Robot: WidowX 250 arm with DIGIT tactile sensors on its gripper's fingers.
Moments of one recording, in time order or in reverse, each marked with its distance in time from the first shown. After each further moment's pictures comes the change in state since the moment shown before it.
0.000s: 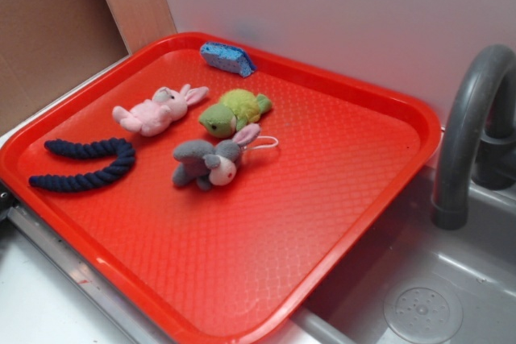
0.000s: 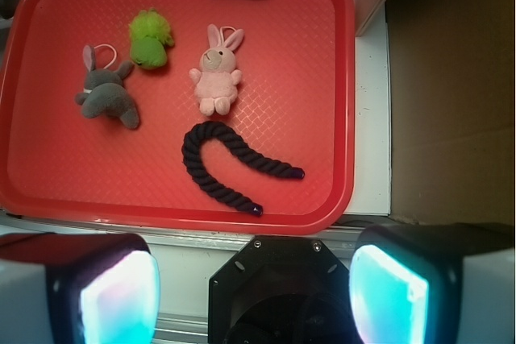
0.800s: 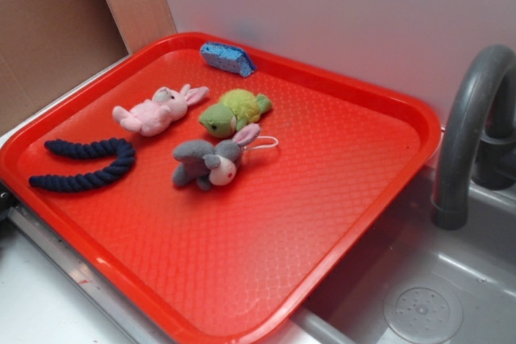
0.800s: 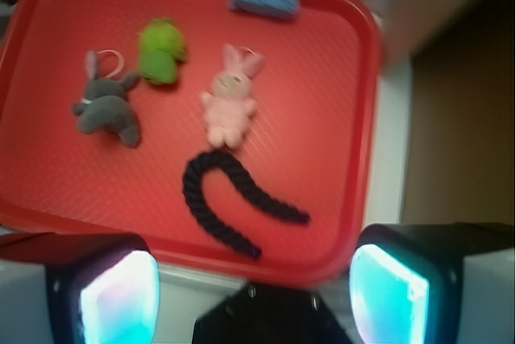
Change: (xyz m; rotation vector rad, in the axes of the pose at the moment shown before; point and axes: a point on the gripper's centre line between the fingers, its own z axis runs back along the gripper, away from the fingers) arm 0.042 -0.023 -0.028 0.028 -0.024 -0.190
